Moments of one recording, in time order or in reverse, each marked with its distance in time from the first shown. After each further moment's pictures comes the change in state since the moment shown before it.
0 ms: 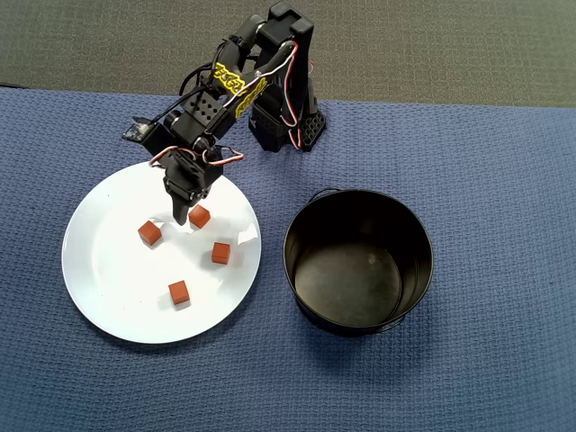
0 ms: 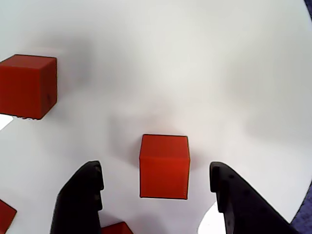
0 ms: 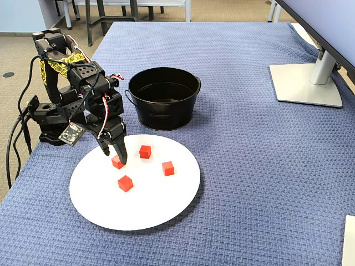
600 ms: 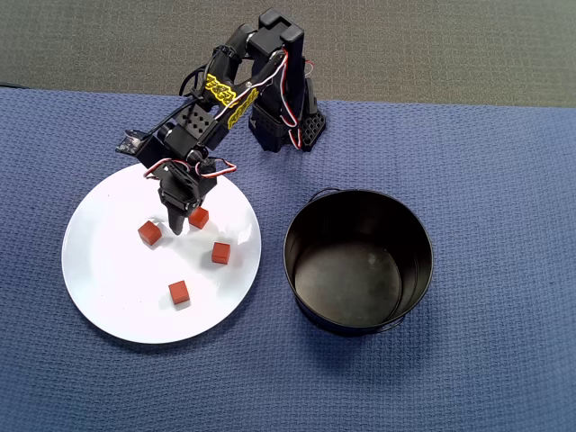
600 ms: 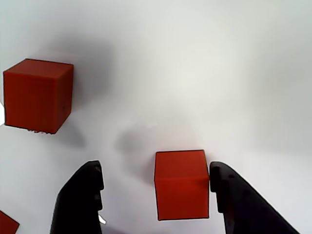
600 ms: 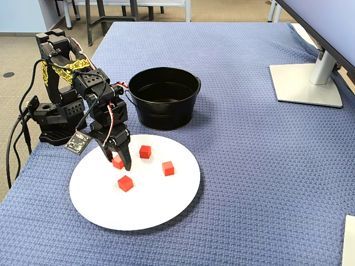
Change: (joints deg) arm 0.0 -6.7 -2.8 -3.5 -1.8
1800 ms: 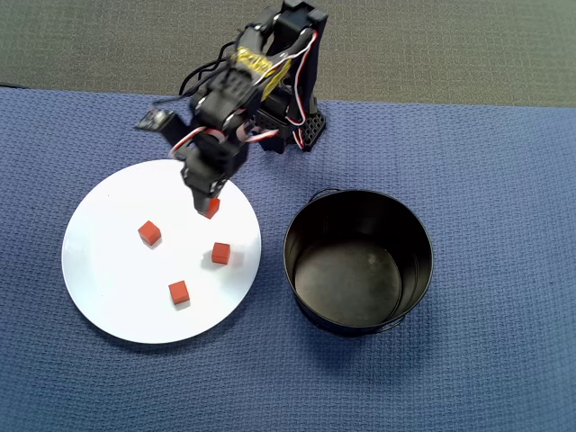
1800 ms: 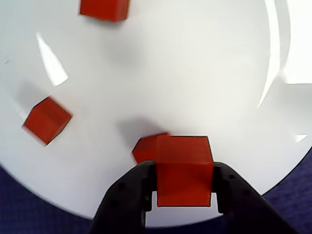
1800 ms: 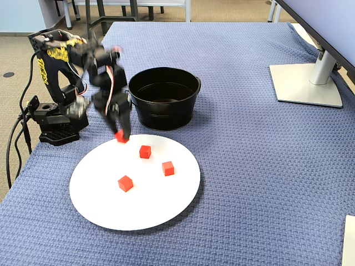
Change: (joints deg) arm -11.2 22.1 -3.6 13.0 8.5
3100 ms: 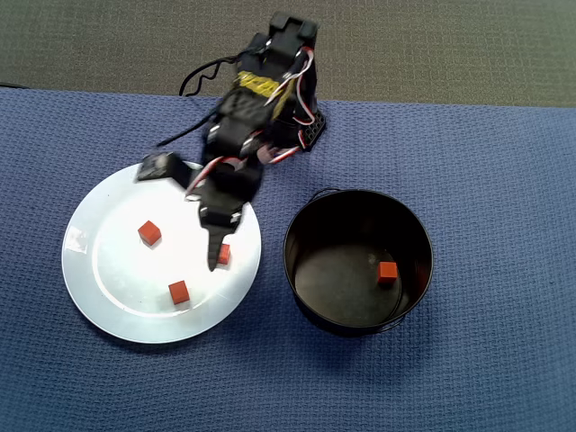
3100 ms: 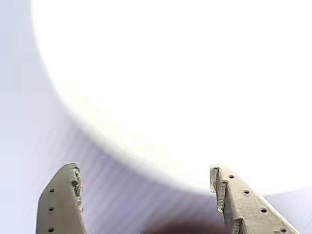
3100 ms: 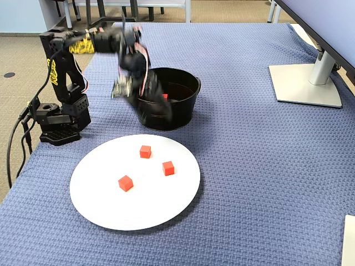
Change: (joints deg) arm -7.2 -22.0 -23.9 4.2 -15.2
